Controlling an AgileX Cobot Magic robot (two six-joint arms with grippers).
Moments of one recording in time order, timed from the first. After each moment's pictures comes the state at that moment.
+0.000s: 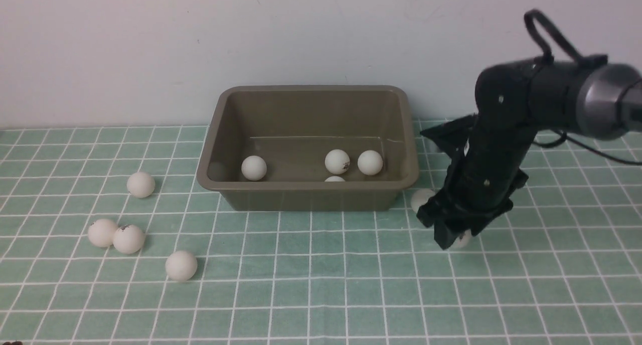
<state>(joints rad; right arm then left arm) 0.38 1.93 -1.60 0.13 1.22 -0.16 0.05 -0.01 0.02 0.00 0.39 -0.01</state>
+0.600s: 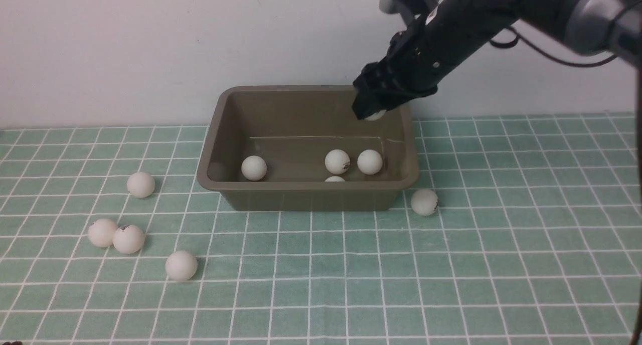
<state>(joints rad) 0.38 2.17 -1.98 0.37 1.05 -0.31 0.05 -0.01 0.02 0.00 0.39 -0.01</state>
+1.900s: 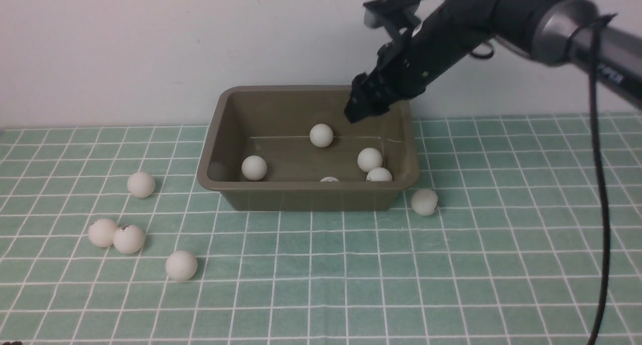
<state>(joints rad) 0.36 2.20 -2.09 0.42 1.09 -0.49 0.05 -0.01 0.02 0.00 0.39 -0.01</state>
